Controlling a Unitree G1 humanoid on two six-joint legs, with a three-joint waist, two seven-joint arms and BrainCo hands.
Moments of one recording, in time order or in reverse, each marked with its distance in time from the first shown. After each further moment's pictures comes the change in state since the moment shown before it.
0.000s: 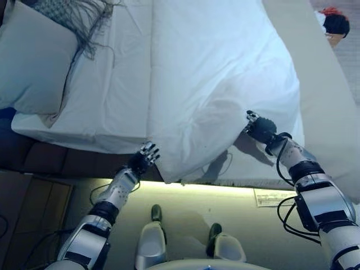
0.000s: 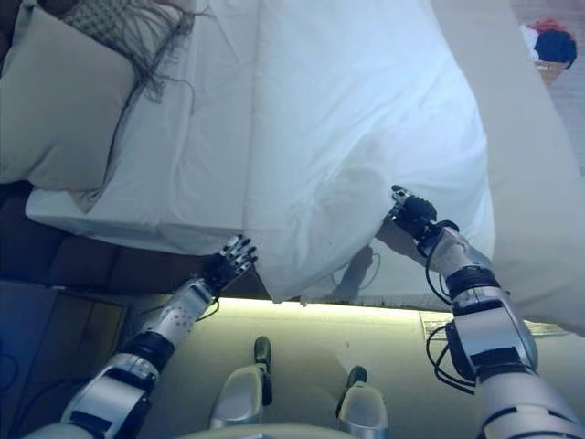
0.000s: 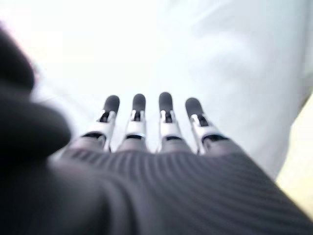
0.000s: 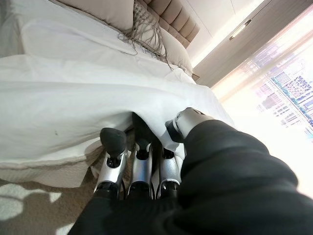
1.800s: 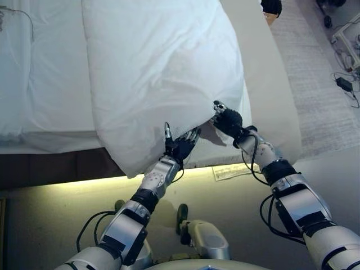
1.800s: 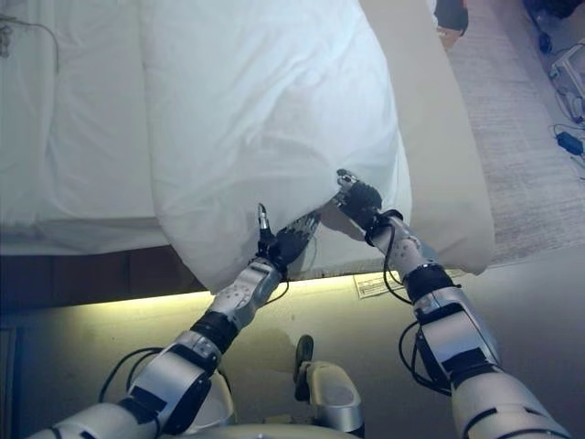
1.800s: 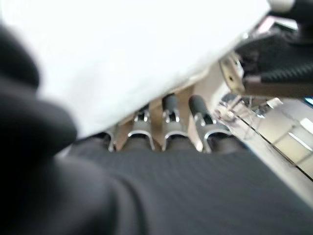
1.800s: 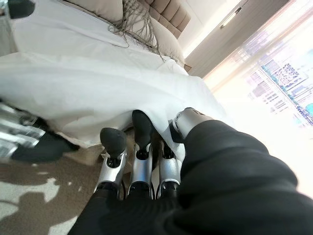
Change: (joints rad) left arm -0.150 -0.310 0.030 0.029 -0.753 -0.088 -0.031; right arm 0.017 0.133 0.083 -0.255 0.154 -0.035 -0.084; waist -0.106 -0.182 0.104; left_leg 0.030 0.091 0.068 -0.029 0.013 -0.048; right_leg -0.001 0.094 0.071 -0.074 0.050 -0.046
